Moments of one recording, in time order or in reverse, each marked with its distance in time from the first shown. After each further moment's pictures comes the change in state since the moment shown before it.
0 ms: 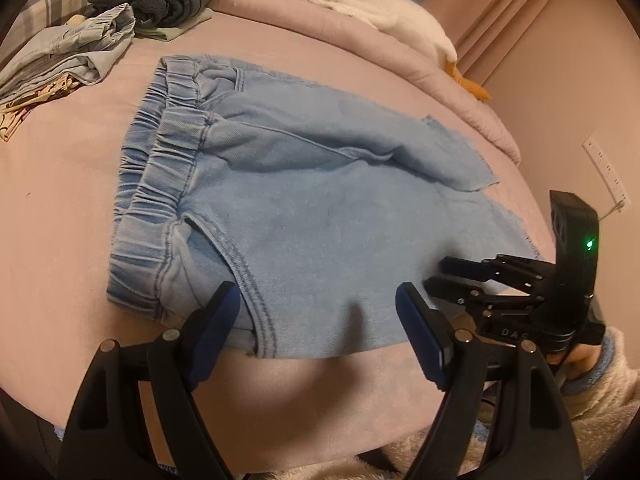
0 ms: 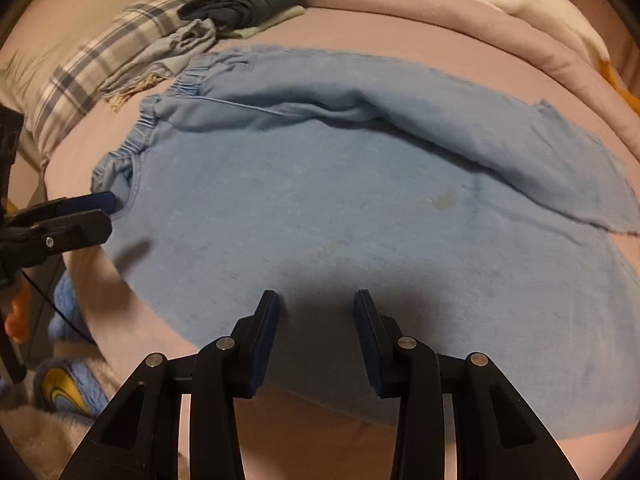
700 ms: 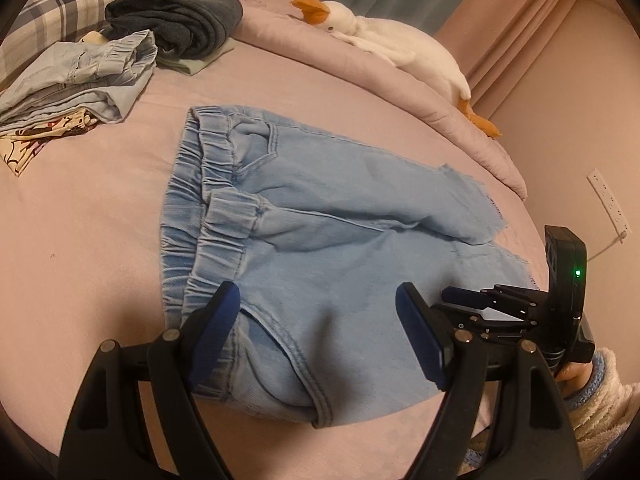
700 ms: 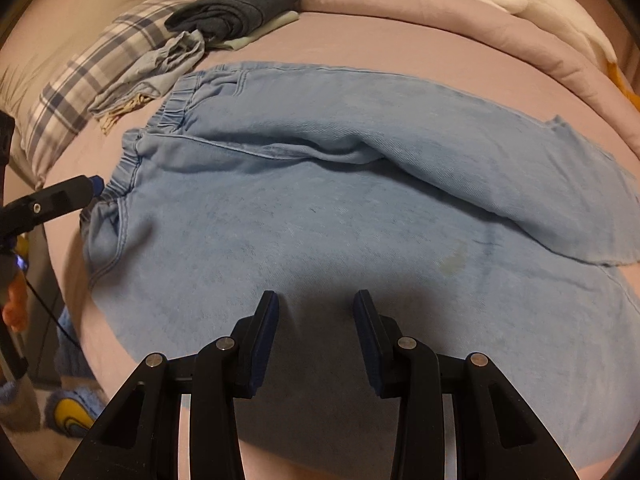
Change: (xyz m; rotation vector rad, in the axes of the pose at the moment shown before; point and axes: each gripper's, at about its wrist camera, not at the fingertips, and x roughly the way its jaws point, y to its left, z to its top) left arm -0.011 0.030 0.041 -0.036 -0.084 0.021; right arm 0.012 -0.003 0.028 0.019 0.007 -0.005
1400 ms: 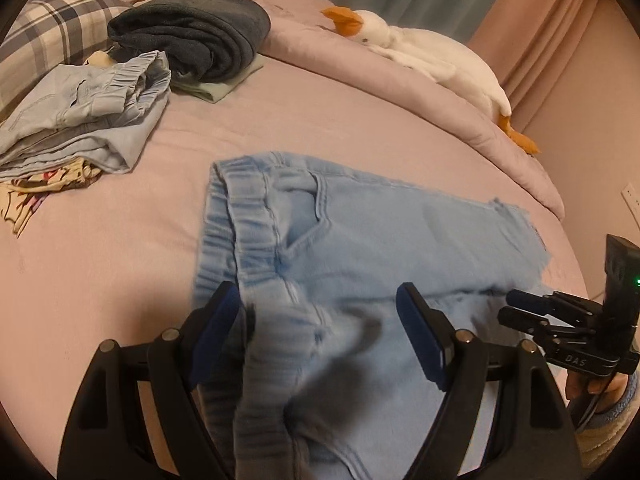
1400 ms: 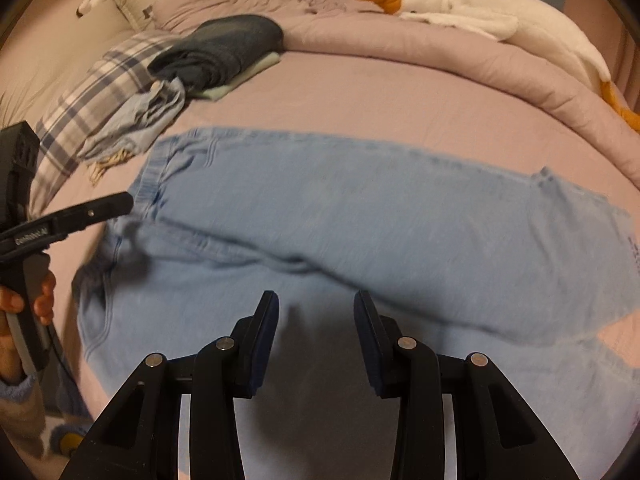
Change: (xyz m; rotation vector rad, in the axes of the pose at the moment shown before) left arm 0.038 0.024 0.058 -0.007 -0.040 0.126; right arm -0.012 -0.028 0.043 0.023 -0.112 -0.010
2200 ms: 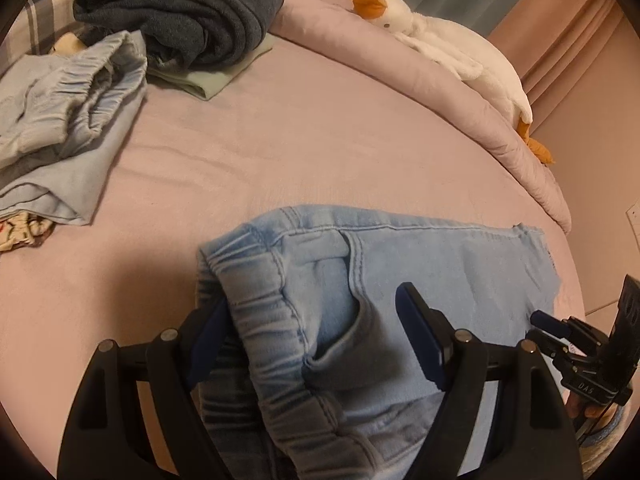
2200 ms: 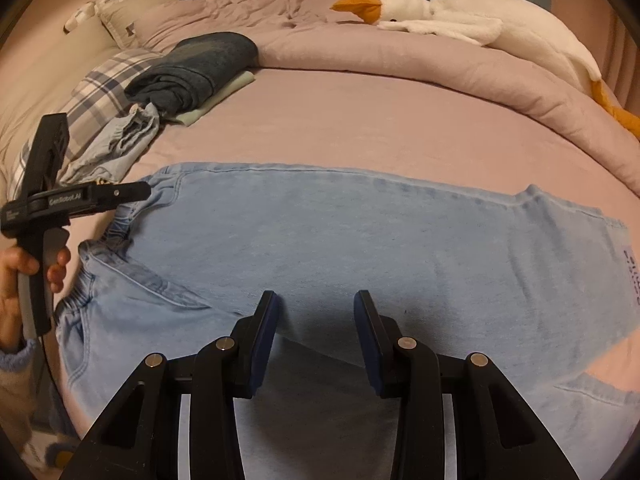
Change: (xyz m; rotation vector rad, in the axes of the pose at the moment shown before) left arm 0.058 0.028 0.056 -0.058 0.094 -0.033; right arm 0.008 -0.024 0.017 0.034 -0.031 -0.026
